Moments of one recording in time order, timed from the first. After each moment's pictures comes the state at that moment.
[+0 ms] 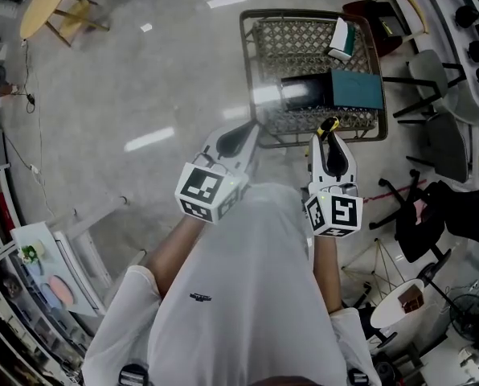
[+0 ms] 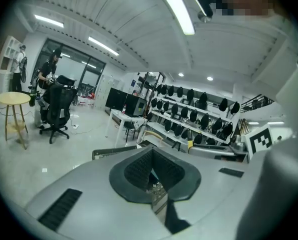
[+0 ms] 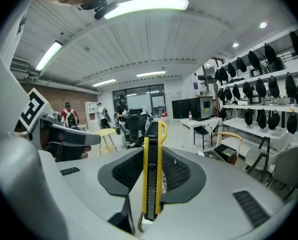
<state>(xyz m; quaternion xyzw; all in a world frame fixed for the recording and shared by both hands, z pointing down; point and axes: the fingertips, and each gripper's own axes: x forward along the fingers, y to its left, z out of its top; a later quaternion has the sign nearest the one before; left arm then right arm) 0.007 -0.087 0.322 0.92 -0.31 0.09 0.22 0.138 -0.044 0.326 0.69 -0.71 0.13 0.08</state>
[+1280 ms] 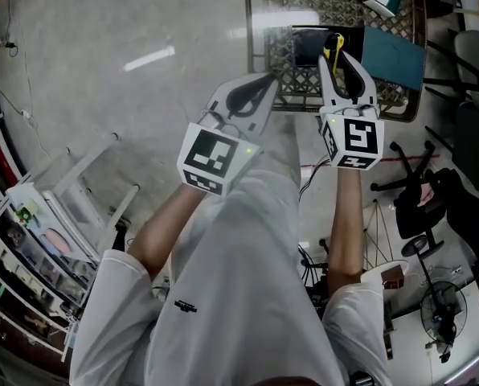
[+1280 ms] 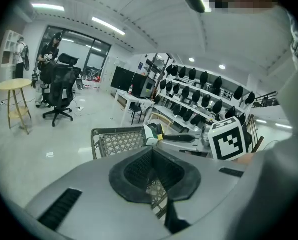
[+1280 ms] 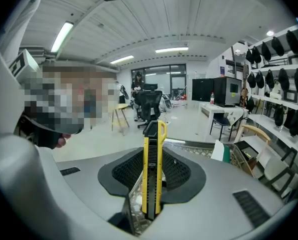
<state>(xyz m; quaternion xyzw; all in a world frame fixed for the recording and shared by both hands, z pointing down) 0.082 -0.153 0.456 0.89 -0.32 0.17 0.27 0.187 -0.187 0.495 0.58 -0.78 0.15 0.20</state>
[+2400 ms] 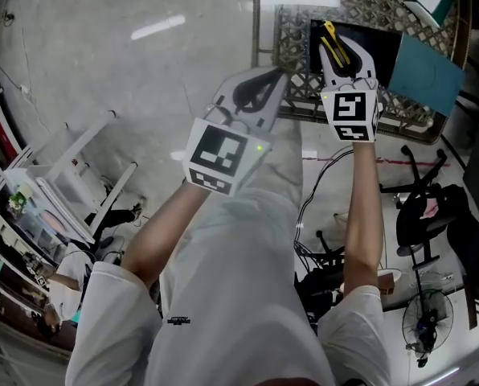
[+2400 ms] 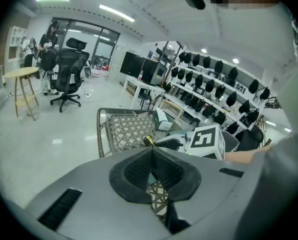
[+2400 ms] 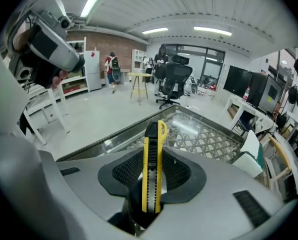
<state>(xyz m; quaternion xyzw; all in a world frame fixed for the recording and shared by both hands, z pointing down) 0.097 -0.173 0.575 0.86 -0.35 0.22 0.32 0.186 -0.215 0.682 0.43 -0.81 0.11 0.37</state>
